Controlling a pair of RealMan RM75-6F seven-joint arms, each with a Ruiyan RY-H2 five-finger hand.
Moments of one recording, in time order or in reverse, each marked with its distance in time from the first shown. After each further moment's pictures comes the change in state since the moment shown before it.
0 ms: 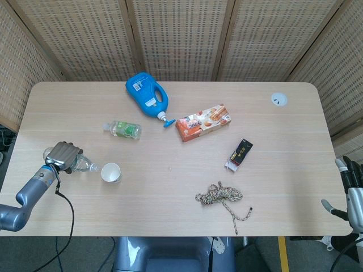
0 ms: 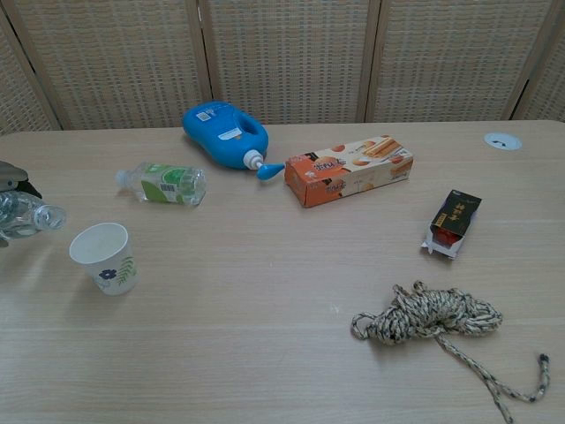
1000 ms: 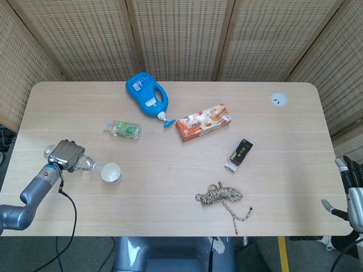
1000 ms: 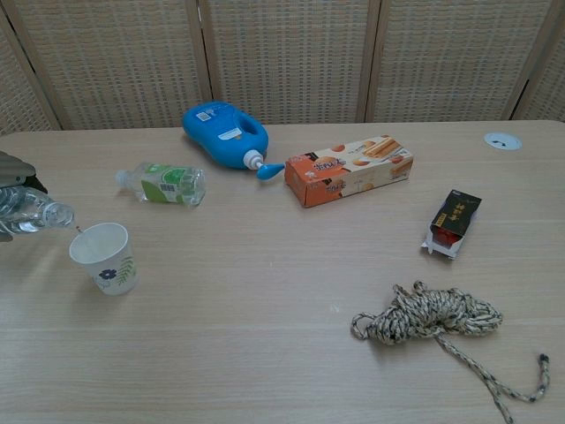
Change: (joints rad) left arm -0.030 0.020 -0.006 -0.088 -0.146 0.011 0.189; right arm 0.000 0.003 0.000 -0.001 -0.002 -0.002 0.006
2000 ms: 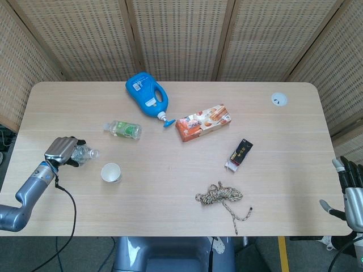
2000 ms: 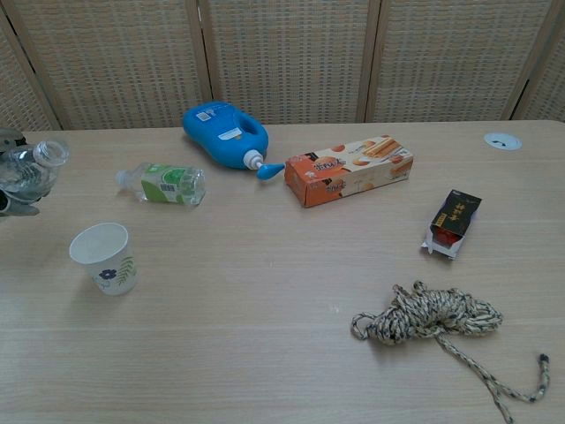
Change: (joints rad) left arm 0.058 -0.005 -0.066 0.048 0.158 0.072 -0.602; right arm 0.004 -0.008 -0.003 -0.003 0.002 -0.009 -0.027
